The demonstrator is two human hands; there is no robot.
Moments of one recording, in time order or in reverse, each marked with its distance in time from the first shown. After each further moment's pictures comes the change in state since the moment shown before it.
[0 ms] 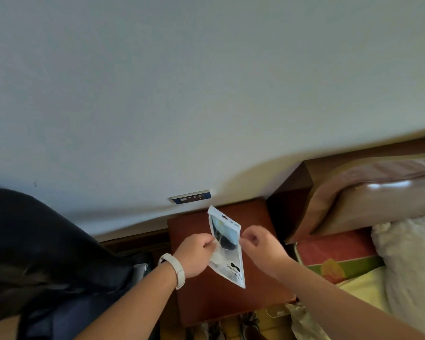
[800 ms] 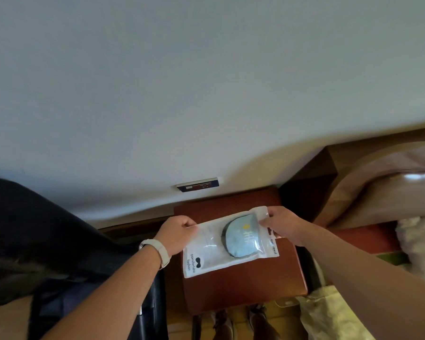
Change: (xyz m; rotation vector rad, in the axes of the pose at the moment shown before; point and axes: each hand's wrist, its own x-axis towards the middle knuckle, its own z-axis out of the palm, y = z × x) left_hand 0.017 -0.038 -0.032 -0.161 0.163 -0.250; right_hand 0.070 0.026 -0.023 0.275 -0.304 0.345
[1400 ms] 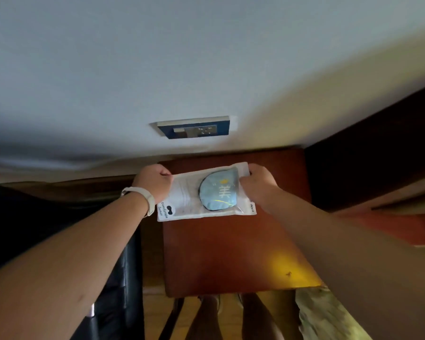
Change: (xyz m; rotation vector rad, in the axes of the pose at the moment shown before) left_hand 0.156 -0.110 0.037 0.109 0.264 -0.115; right_hand 0.150 0.025 0.090 -0.147 0.210 -0.028
